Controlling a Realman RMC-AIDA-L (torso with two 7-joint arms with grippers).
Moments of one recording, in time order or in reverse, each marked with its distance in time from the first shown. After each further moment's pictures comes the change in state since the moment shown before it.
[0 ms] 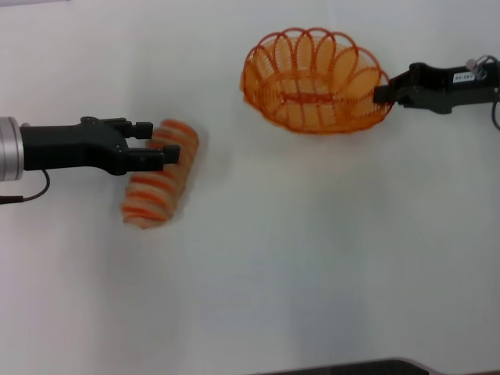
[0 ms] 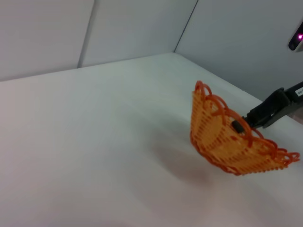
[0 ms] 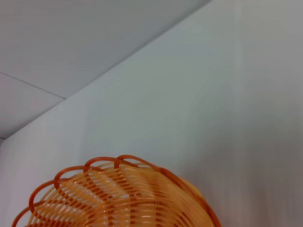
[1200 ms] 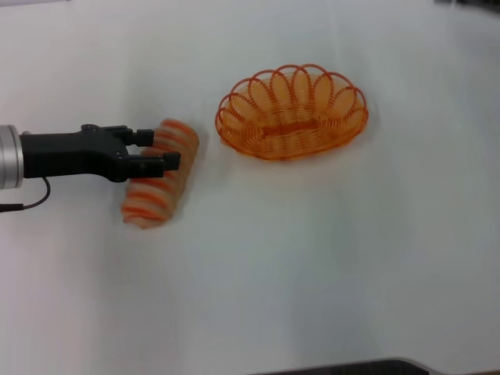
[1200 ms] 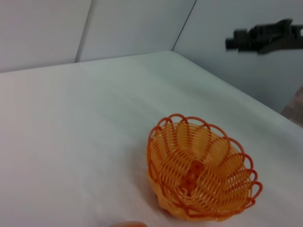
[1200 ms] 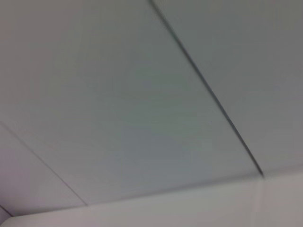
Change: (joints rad) left arm 0.014 -0.003 0.001 -0.001 -0.003 0.012 -0.006; right arm -0.087 0.018 0.014 -0.250 0.297 0.019 -0.317
